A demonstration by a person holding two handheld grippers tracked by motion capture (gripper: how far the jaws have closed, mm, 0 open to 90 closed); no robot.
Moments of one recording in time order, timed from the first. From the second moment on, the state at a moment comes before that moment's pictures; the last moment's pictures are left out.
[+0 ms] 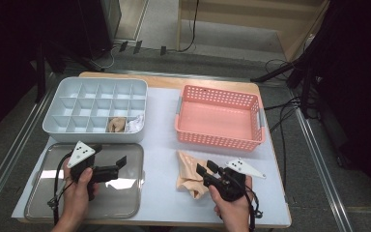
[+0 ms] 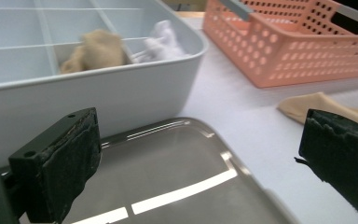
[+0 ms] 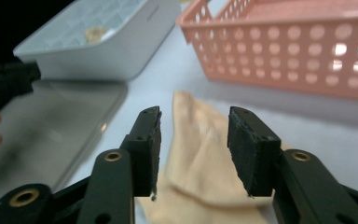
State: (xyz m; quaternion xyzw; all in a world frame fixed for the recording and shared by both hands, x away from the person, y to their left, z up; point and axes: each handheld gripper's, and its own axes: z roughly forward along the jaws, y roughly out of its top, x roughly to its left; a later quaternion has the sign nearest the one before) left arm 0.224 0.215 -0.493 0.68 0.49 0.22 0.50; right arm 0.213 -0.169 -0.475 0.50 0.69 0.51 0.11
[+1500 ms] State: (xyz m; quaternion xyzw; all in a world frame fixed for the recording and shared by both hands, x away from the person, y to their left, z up) left arm 0.224 0.170 -0.495 0.70 0.46 0.18 0.51; right arm 0.231 -0.255 -0.514 0.66 0.57 0.47 0.12
